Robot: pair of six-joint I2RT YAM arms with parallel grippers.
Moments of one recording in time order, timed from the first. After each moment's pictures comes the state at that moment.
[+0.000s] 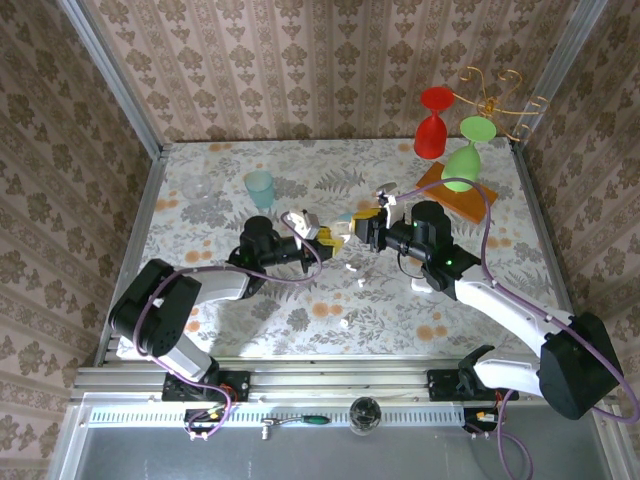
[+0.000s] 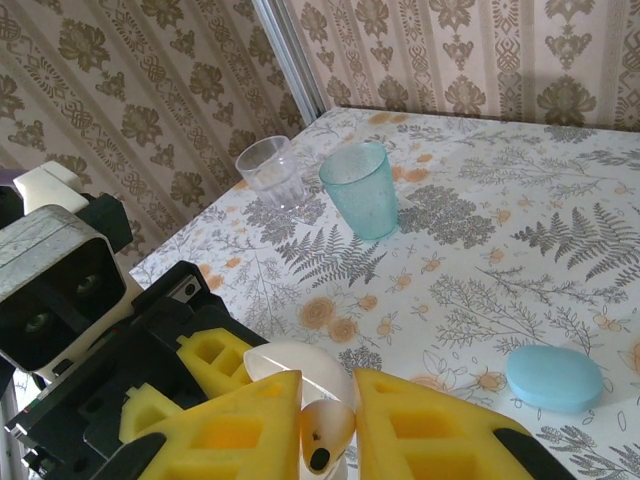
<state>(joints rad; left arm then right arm) -0.61 1.57 0.60 0.88 0.79 -0.05 0.50 1.20 0.73 0.23 -0.31 0.26</state>
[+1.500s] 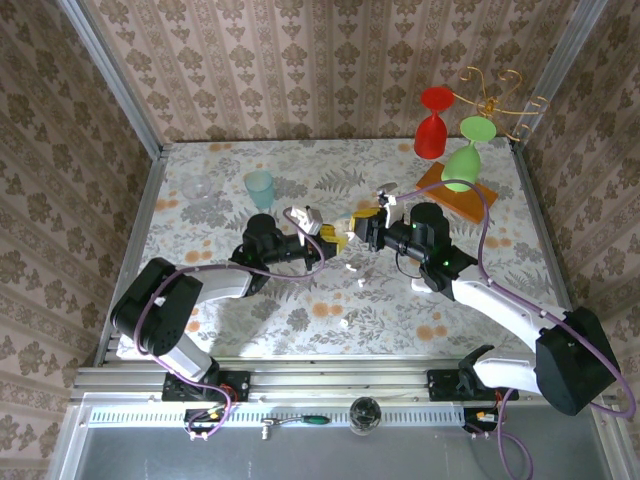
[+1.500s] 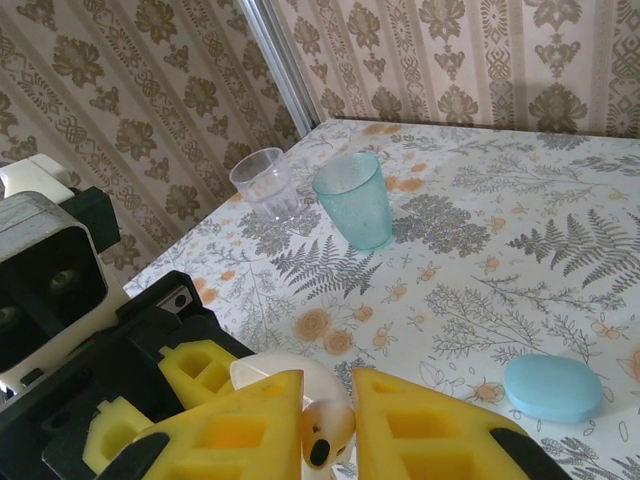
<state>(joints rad) -0.63 1.58 0.63 0.89 0.79 -0.16 0.50 1.23 0.71 0.31 -0.29 0.28</state>
